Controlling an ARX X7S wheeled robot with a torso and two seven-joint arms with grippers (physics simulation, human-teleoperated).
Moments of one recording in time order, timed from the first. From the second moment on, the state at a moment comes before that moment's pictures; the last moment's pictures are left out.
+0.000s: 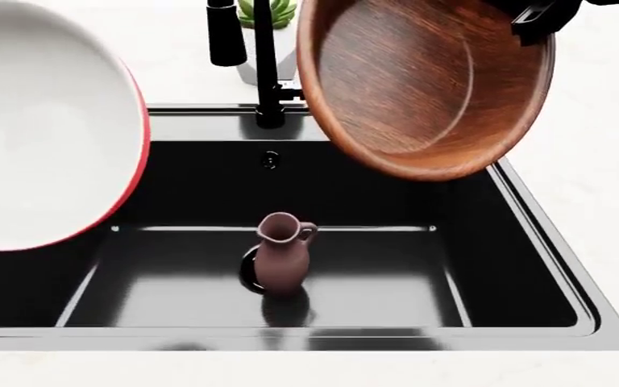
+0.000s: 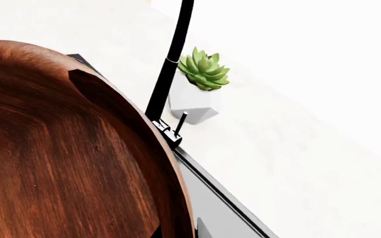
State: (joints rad) left arm -1.50 -1.47 0.50 0.25 -1.76 -1.06 -0.10; right arm 1.96 0.67 -1.02 0.45 0.78 0.97 -0.71
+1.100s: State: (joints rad) left arm -1.66 -1.37 0.51 0.21 -1.66 -1.26 -0.07; right arm 1.98 0.67 -1.02 0.43 0.78 1.01 -0.73
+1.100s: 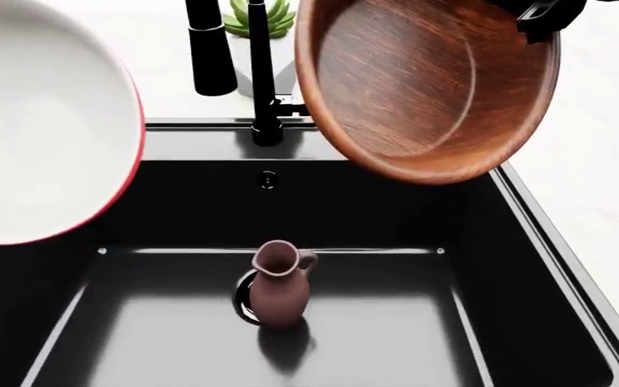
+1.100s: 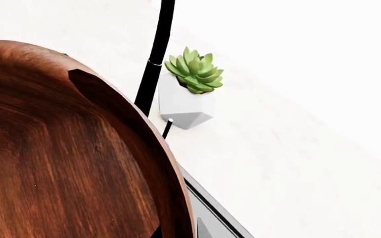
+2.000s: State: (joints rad) left arm -1.68 -1.35 0.52 0.20 -1.59 -1.32 -0.04; right arm 1.99 0.68 -1.02 0.41 0.78 1.03 -0.74
